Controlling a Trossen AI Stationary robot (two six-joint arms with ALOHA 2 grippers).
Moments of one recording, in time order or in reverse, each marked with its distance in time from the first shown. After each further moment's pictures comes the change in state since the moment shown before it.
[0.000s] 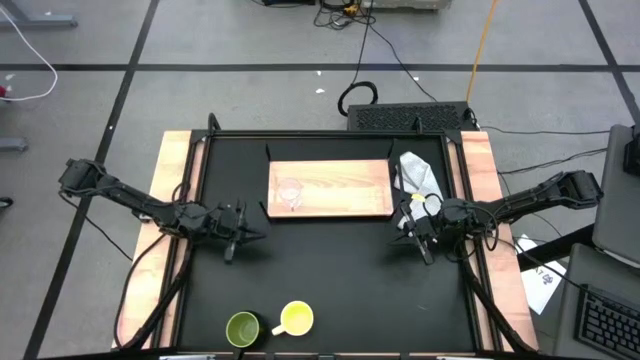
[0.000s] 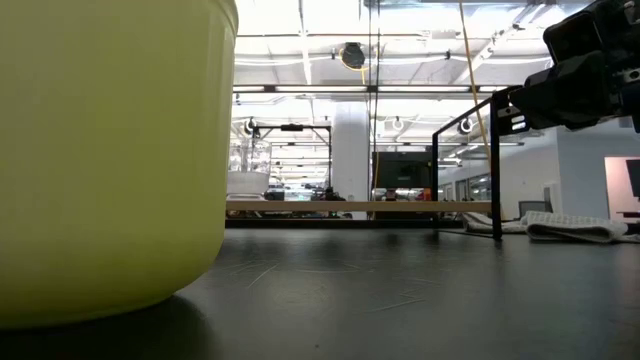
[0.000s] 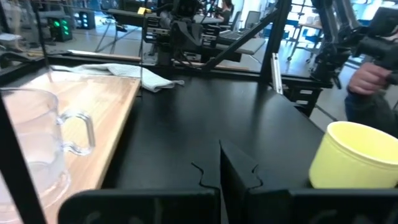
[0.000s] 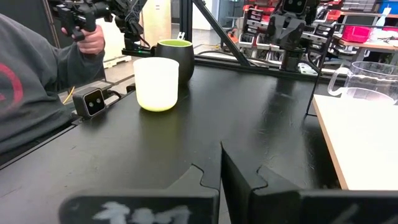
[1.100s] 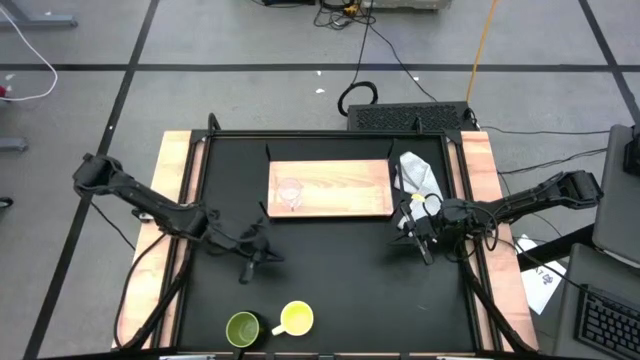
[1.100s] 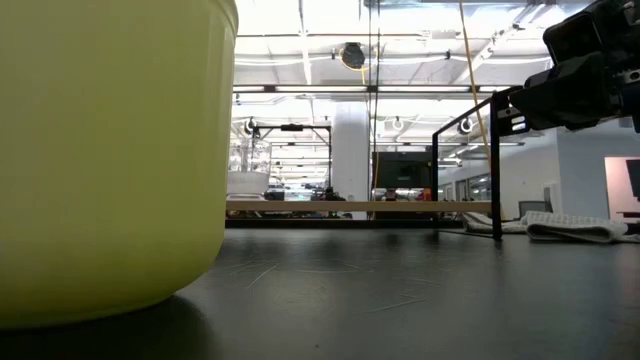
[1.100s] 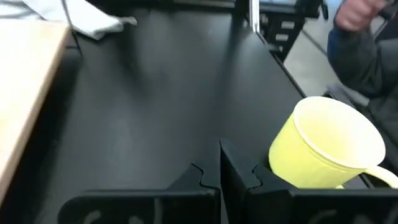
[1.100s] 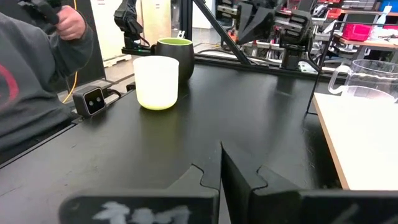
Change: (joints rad) left arm -0.094 0.382 0.494 -0.467 0.067 -0.068; right arm 0.000 0.000 0.000 -0.005 0.000 0.001
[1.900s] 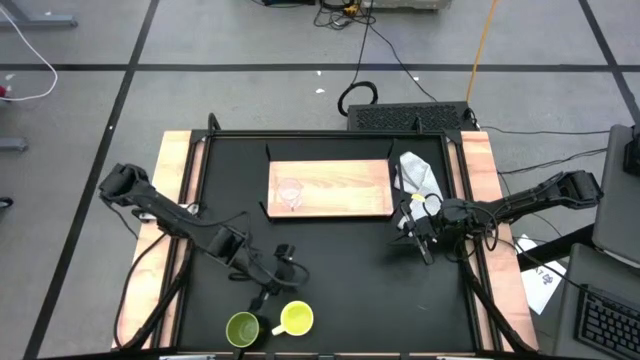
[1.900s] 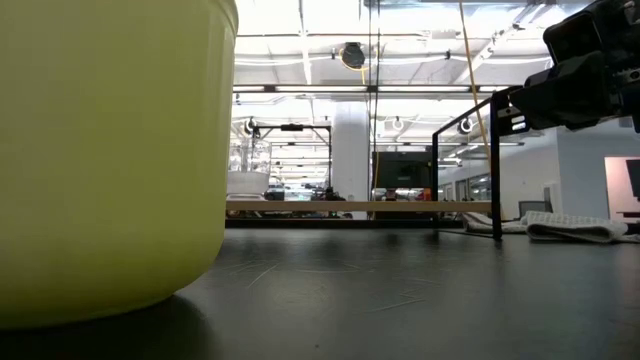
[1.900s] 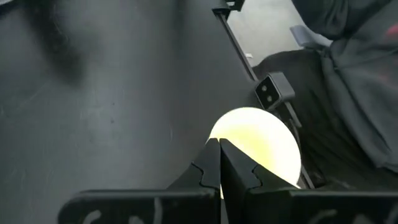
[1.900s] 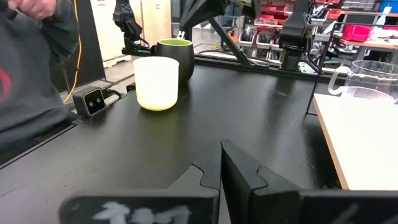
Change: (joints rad) left arm -0.090 0.355 0.604 -0.529 0.121 0.010; right arm 0.000 0.000 0.000 0.003 0.000 0.000
